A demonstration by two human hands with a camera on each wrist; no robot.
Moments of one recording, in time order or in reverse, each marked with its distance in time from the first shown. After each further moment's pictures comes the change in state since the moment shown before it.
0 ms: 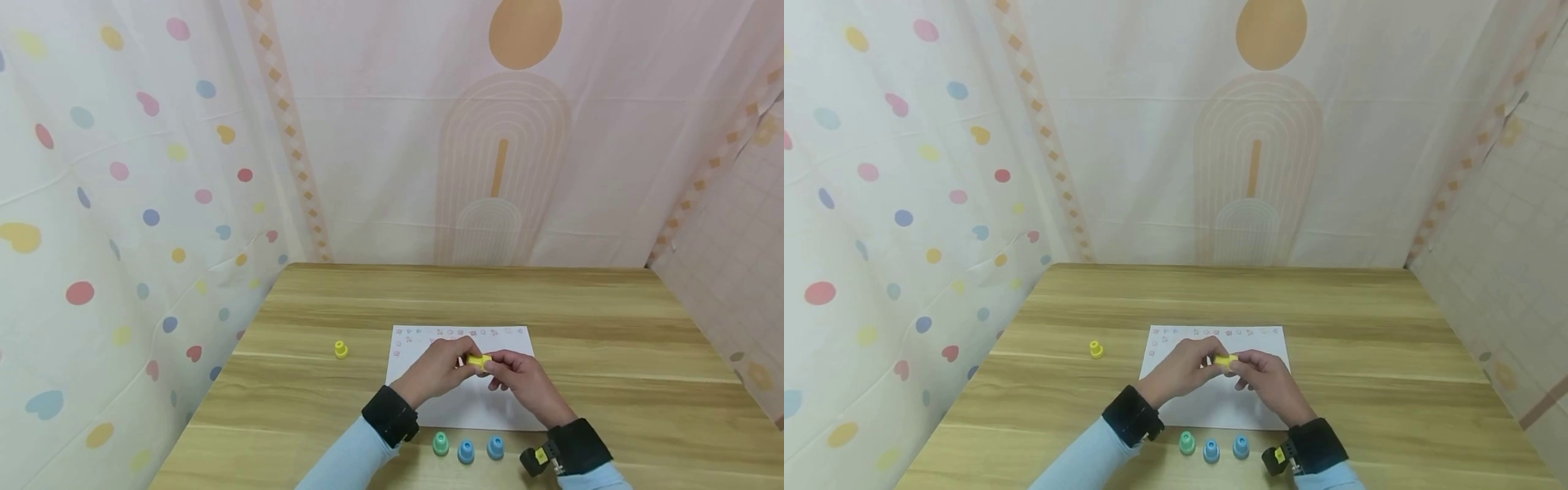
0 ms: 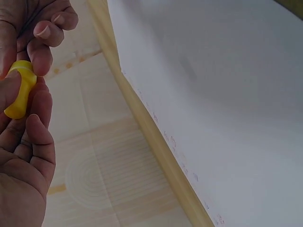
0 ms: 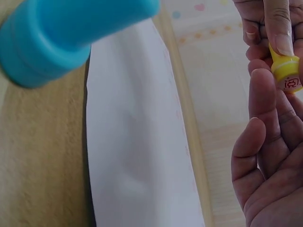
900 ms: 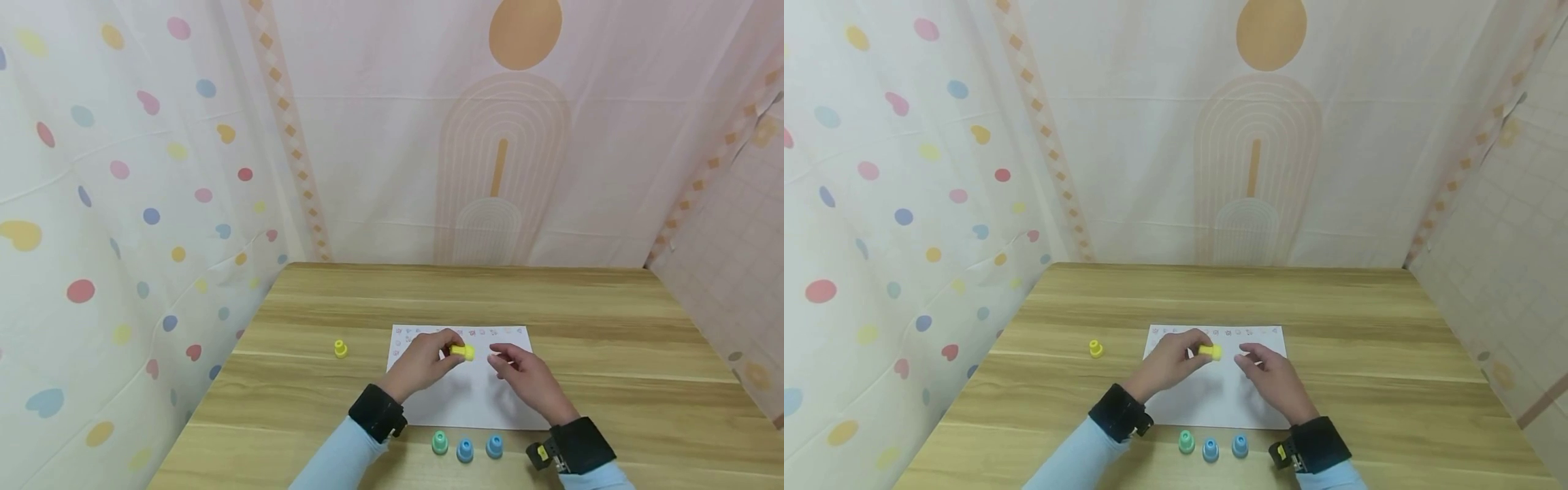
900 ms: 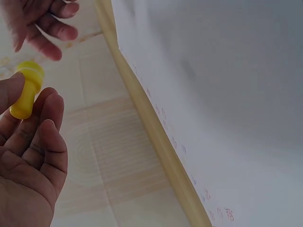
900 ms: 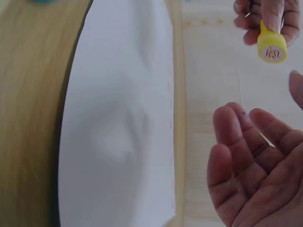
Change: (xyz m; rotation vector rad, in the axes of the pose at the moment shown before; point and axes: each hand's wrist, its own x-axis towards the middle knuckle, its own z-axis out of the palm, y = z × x) left_hand -0.008 -0.015 -0.014 0.016 0.064 -0.075; right_hand 0.001 -0.001 -0.003 -0.312 0.115 0.016
